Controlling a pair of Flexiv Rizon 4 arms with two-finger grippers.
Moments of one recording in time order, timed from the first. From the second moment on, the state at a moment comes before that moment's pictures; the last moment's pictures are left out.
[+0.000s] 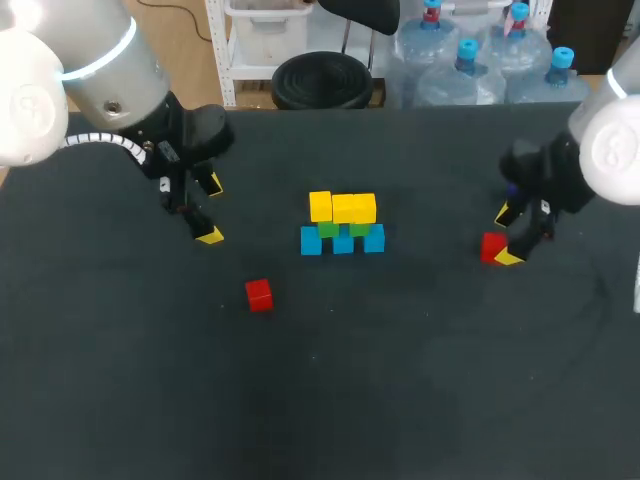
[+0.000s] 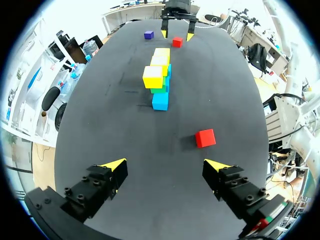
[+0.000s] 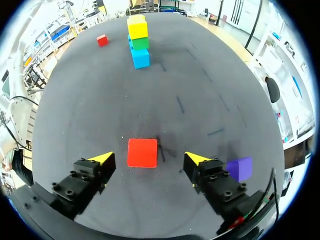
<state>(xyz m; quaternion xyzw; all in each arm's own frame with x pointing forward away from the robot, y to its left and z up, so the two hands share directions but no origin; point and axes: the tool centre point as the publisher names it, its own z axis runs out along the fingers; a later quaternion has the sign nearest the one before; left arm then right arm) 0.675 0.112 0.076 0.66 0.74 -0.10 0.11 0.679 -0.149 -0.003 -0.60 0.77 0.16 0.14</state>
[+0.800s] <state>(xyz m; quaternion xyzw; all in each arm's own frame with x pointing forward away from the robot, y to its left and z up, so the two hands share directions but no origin) 0.675 0.112 0.076 0.66 0.74 -0.10 0.11 0.679 -0.143 -0.008 -0.60 0.77 0.16 0.14</state>
